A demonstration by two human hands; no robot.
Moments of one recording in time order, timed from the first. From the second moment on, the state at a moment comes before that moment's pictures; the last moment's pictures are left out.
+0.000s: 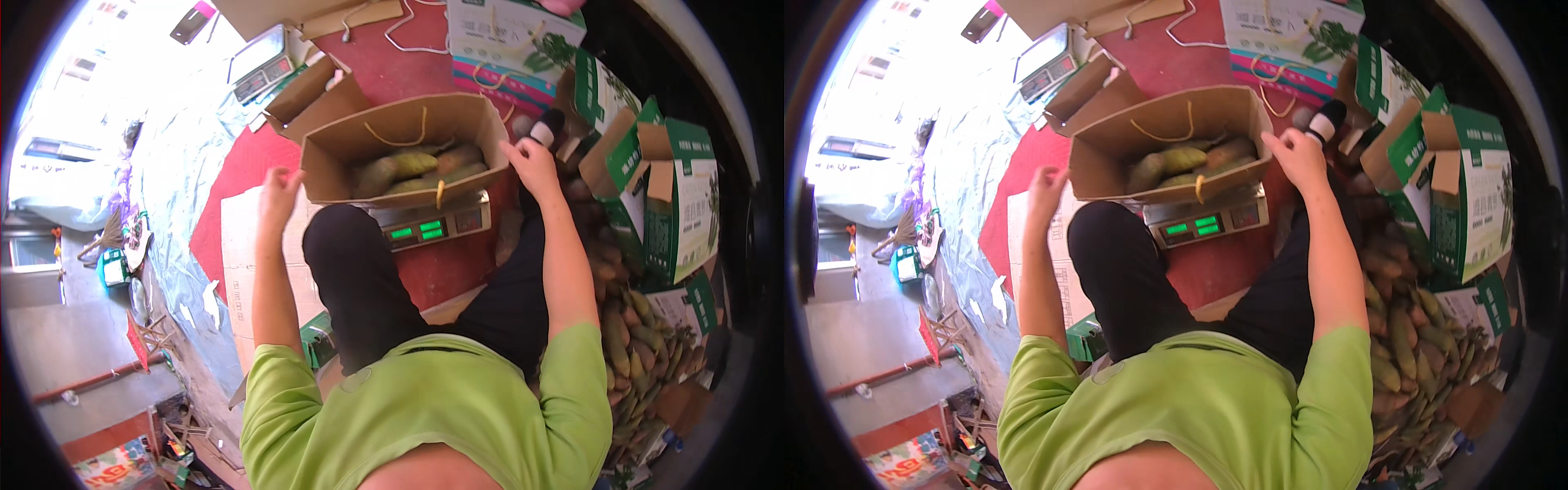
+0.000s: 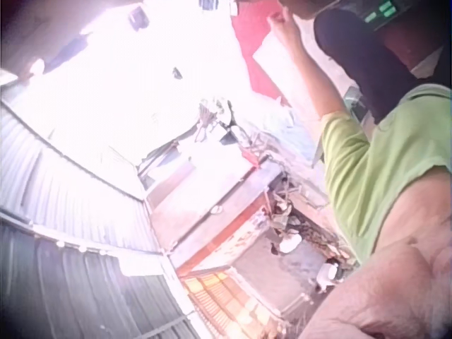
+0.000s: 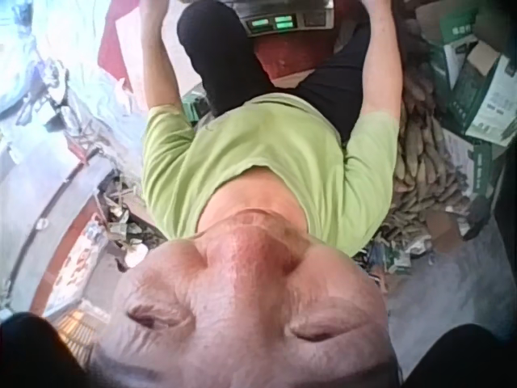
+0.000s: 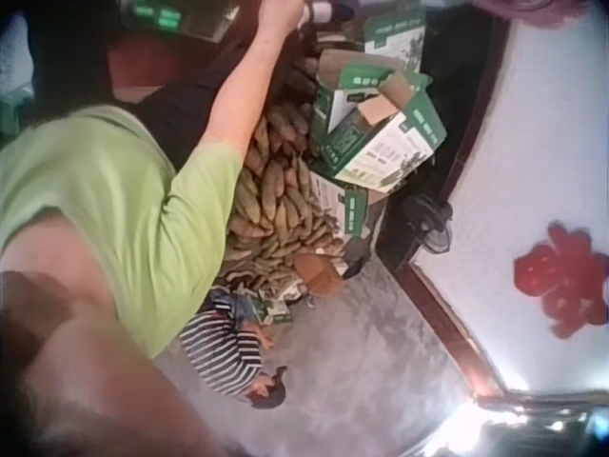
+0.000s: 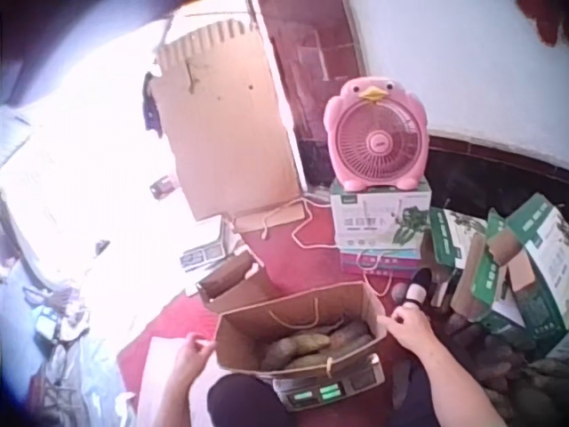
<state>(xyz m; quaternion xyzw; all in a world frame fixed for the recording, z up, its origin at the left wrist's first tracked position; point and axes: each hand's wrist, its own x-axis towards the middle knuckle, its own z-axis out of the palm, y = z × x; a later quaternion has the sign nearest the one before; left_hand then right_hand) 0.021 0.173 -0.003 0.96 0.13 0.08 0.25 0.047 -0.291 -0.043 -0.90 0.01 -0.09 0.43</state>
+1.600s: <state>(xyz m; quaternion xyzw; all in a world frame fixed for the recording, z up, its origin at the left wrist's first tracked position) -0.357 0.378 -0.057 0.89 0.43 0.11 0.12 0.003 0.098 0.004 -0.89 -0.37 0.21 0.13</state>
